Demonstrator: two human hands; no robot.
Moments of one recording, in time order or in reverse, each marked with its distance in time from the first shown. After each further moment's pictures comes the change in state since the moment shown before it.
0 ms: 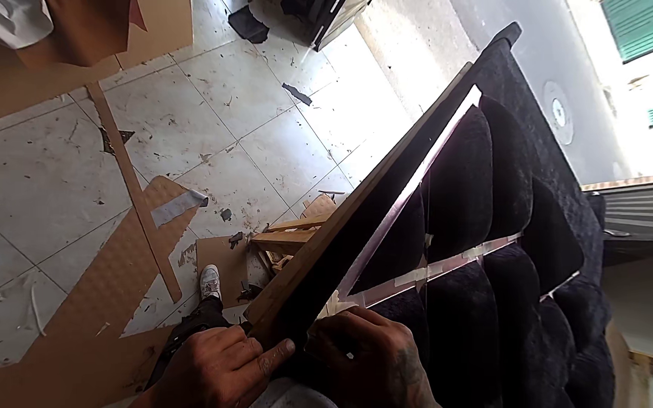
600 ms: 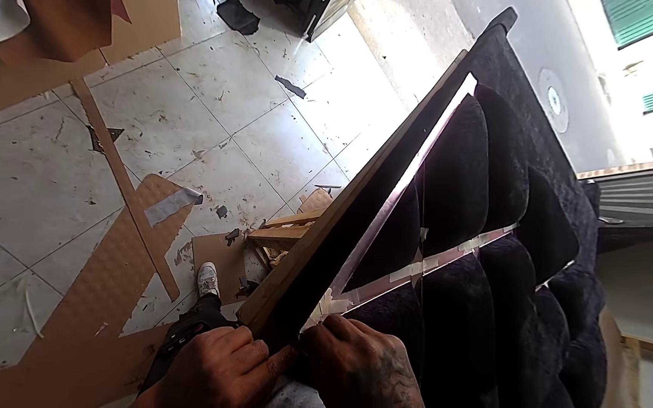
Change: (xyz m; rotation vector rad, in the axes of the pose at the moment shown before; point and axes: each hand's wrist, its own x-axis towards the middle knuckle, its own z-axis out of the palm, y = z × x) left_hand 0.015 0.005 0.003 0.016 -0.079 0.076; right_hand 0.004 -0.035 0.000 -0.559 -0.077 -0.182
